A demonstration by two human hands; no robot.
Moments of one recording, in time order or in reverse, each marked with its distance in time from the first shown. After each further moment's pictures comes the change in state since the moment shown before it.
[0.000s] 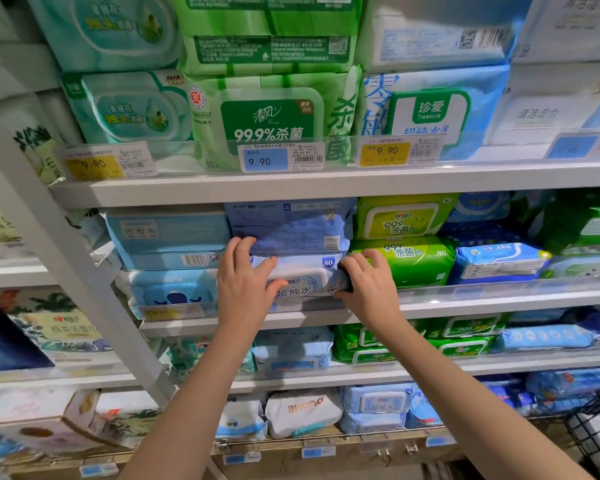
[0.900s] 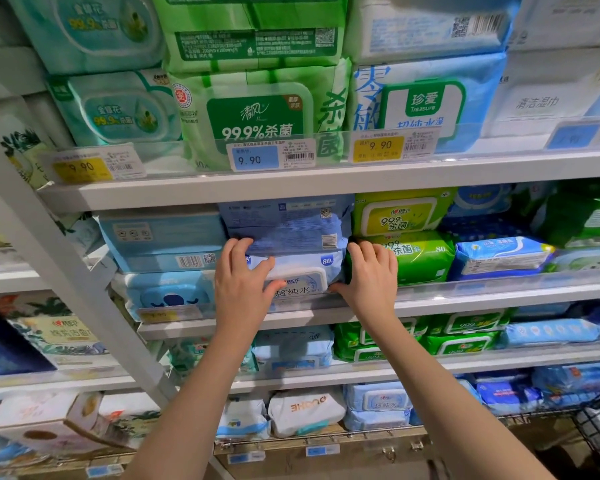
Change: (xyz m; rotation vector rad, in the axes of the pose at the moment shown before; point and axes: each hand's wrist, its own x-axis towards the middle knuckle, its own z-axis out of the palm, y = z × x) left_hand -0.001 0.002 0.004 -0.018 -0.005 -0.016; right_hand 0.007 -0.004 0.006 -0.062 -0.026 0.274
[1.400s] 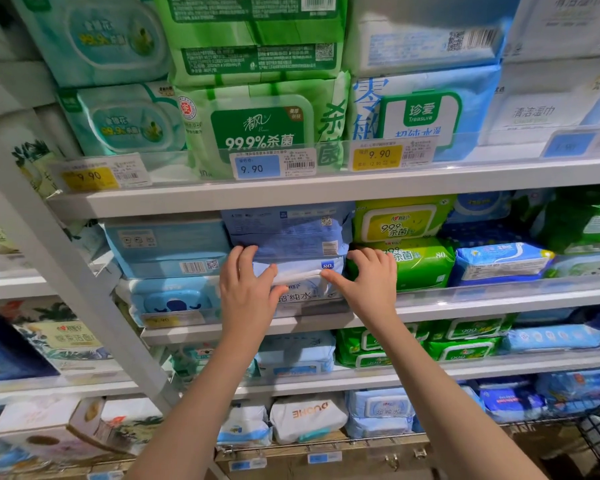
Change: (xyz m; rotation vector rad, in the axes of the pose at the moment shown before) left_hand -0.003 0.005 0.004 0.059 0.049 0.020; right_hand 0.004 -0.006 -0.012 0.255 -0.050 0.121
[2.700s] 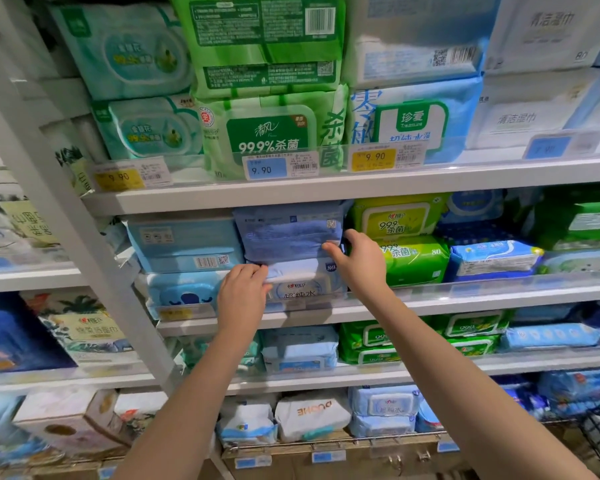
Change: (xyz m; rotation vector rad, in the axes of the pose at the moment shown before) left_hand -0.006 -0.018 -0.016 -0.022 -0.283 -0.049; right_hand 0.018 -0.032 -0.025 0.213 -0.066 0.038
